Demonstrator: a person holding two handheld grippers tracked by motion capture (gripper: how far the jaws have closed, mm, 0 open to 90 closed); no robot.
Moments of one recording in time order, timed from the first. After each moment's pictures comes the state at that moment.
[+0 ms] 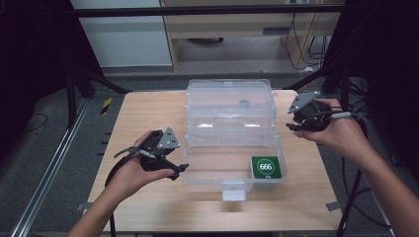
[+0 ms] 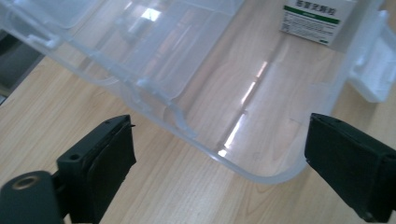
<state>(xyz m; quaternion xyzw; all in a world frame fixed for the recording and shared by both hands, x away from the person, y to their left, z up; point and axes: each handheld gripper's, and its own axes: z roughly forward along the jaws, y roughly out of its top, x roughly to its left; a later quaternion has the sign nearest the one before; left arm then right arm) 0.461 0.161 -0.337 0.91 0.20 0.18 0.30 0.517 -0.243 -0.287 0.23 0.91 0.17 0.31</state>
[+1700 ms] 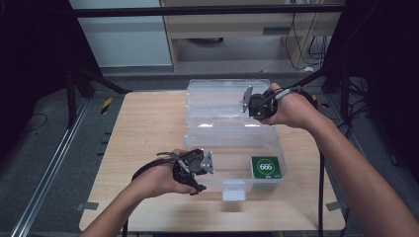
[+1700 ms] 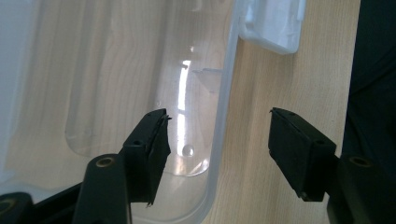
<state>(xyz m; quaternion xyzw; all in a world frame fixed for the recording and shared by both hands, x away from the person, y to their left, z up) 0.454 0.087 -0.371 0.98 0.03 0.08 0.17 0.587 -0.147 -0.304 0.04 0.97 0.06 0.24</state>
